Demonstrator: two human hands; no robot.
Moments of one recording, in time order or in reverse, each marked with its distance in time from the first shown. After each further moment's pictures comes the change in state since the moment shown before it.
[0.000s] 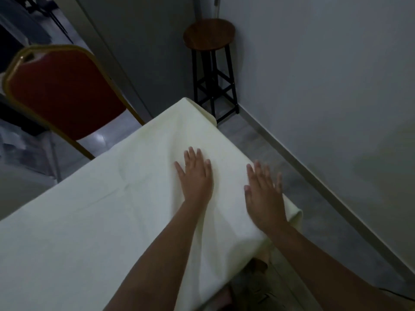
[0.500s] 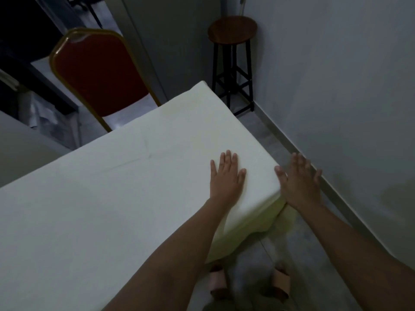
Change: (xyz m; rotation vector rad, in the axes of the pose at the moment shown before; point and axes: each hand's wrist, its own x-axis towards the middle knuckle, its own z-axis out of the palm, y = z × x) left_hand -0.104 0.039 0.020 0.097 -0.183 0.159; right_hand -0.029 0.082 -0.018 0.040 -0.195 0.188
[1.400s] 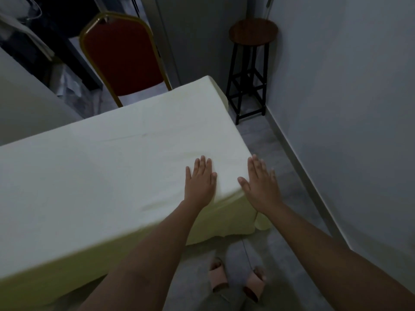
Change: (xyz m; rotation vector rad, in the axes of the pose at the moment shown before) left_hand -0.050 0.022 0.014 -0.028 0.033 -0.275; right_hand -0.011 0.013 0.000 -0.070 -0.156 -0.469
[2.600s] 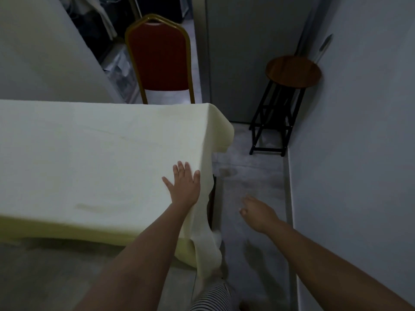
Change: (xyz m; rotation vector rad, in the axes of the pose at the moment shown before) left_hand 0.130 0.139 0.001 -0.249 0.180 -0.687; right_hand 0.169 0.177 -0.075 -0.100 -0.490 -0.394
